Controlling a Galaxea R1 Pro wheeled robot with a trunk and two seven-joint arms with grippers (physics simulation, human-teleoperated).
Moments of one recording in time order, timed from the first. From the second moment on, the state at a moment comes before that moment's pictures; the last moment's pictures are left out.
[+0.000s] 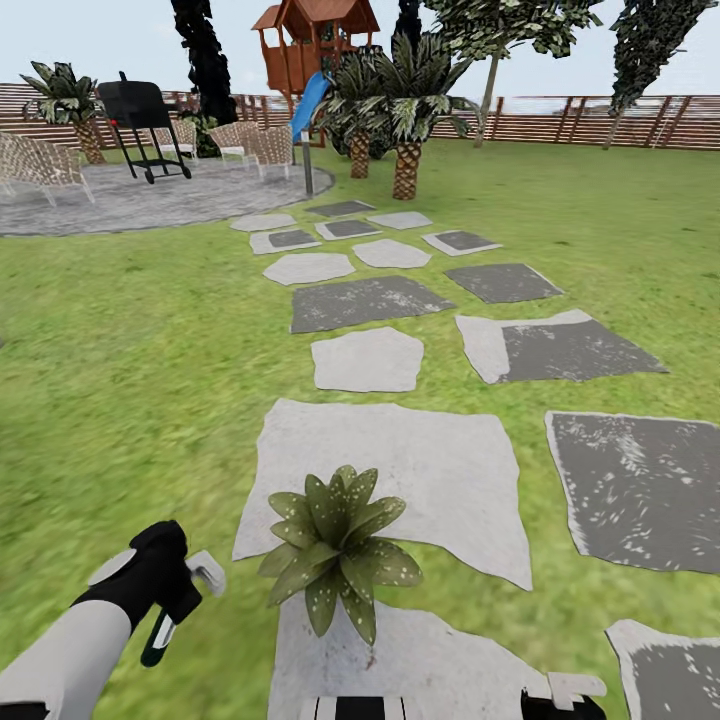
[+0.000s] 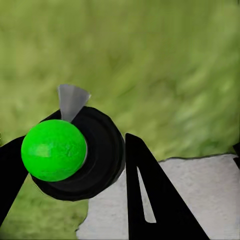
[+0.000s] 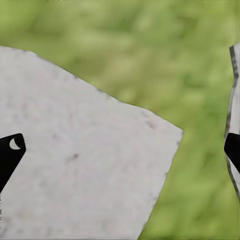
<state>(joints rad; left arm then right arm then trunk) -0.71 0.16 0.02 -0.60 -1.09 0.72 -0.94 -0.45 -0.11 0.40 -0.03 -0.38 -0.34 -0.24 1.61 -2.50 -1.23</state>
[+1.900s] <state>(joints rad) -0.70 0.19 0.02 -0.60 -1.36 0.57 -1.38 -0.45 -0.10 0.40 -0.03 -0.38 -0.34 -0.23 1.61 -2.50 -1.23</state>
